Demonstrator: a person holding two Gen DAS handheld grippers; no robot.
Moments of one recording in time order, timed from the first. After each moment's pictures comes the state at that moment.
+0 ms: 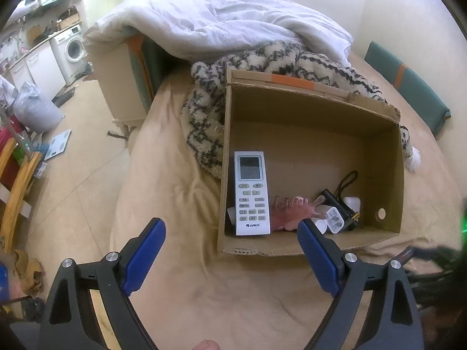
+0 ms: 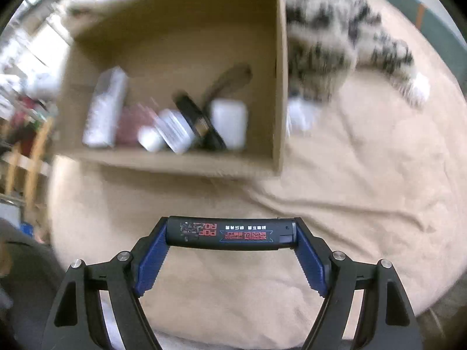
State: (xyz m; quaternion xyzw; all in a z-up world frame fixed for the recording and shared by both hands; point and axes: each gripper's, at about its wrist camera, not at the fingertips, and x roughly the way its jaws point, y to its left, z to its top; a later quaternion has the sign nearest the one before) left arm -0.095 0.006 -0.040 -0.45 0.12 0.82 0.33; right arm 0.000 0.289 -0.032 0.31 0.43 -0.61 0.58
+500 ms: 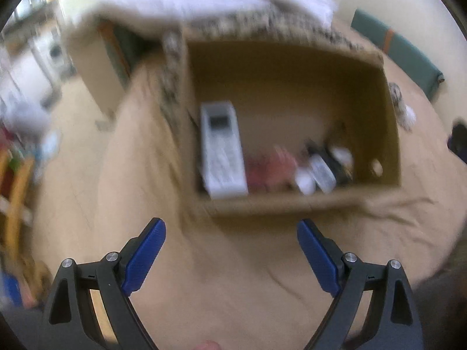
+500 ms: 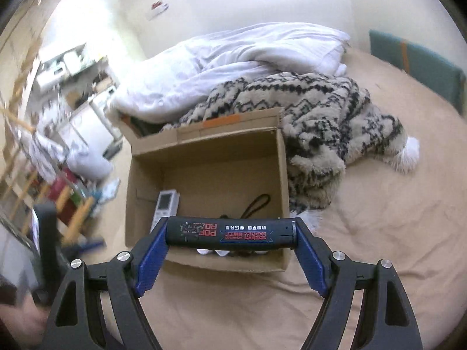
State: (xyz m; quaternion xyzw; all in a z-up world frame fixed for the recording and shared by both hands) left arm -0.049 0.025 -0.077 -0.51 0.16 0.76 0.36; right arm -0.008 0.260 0.039 0.23 0.26 -0.64 0.69
